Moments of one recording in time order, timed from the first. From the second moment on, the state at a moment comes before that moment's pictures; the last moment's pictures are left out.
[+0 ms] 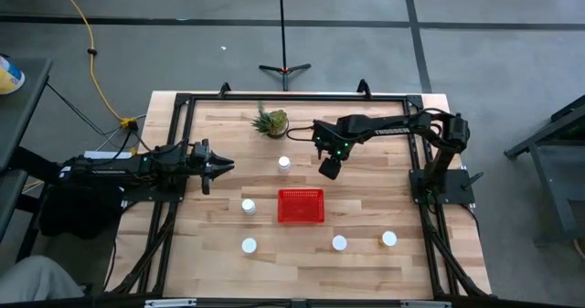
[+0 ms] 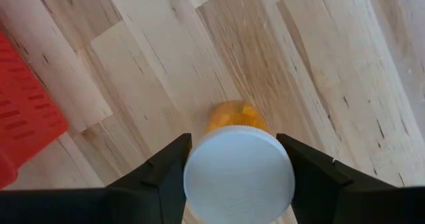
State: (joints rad) left arm 0.05 0.12 0.06 -0.12 -0.10 -0.26; right arm -0.27 1.79 1.19 -0.80 -0.12 0.27
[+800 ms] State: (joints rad) left arm 0.05 0.12 0.06 -0.12 -0.10 -0.24; right arm -0.25 1.79 1.49 -1.03 -0.03 0.20
